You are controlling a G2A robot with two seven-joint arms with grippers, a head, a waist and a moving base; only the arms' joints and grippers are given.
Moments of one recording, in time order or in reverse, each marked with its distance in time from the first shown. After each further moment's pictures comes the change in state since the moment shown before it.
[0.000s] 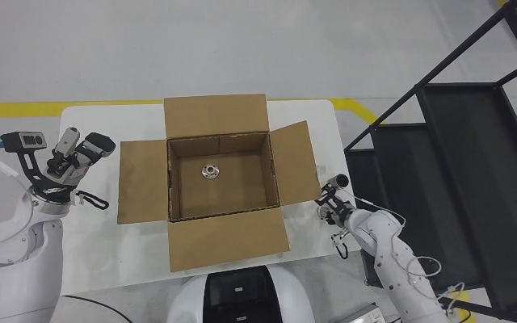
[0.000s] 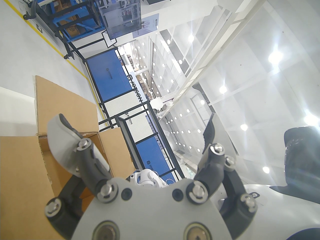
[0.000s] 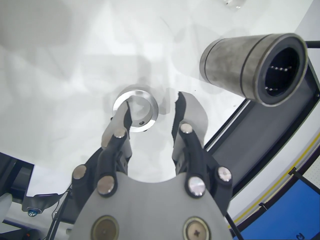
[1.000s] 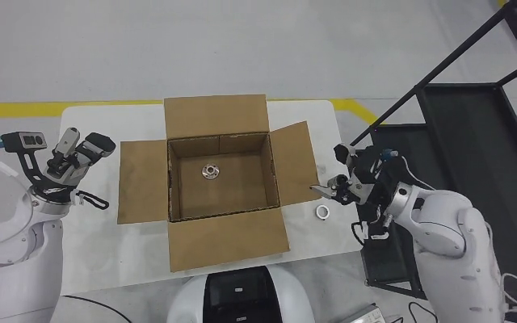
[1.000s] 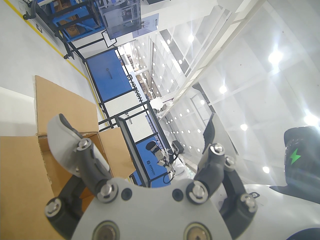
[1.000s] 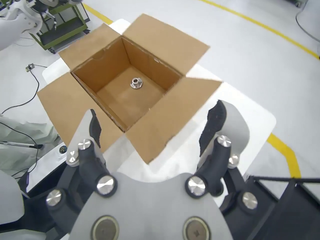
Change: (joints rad) left arm 0.000 0.000 0.000 0.000 0.000 0.000 0.000; right arm -0.045 0.063 0.272 -0.595 0.763 -0.339 0.019
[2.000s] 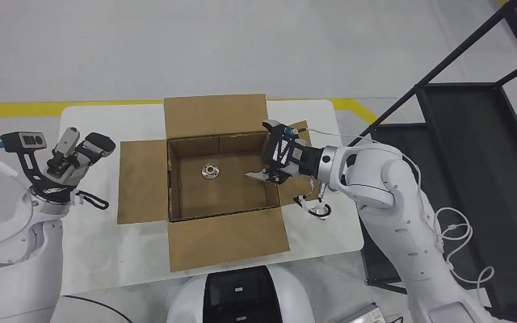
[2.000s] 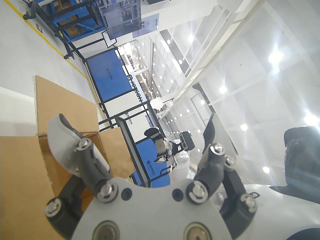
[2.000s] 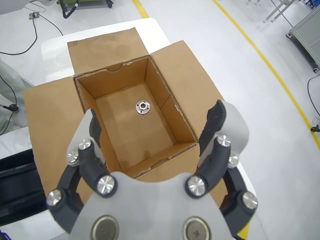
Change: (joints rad) left arm 0.000 0.000 0.000 0.000 0.000 0.000 0.000; right arm 0.460 -0.012 -0.485 0.131 -0.221 0.067 0.075
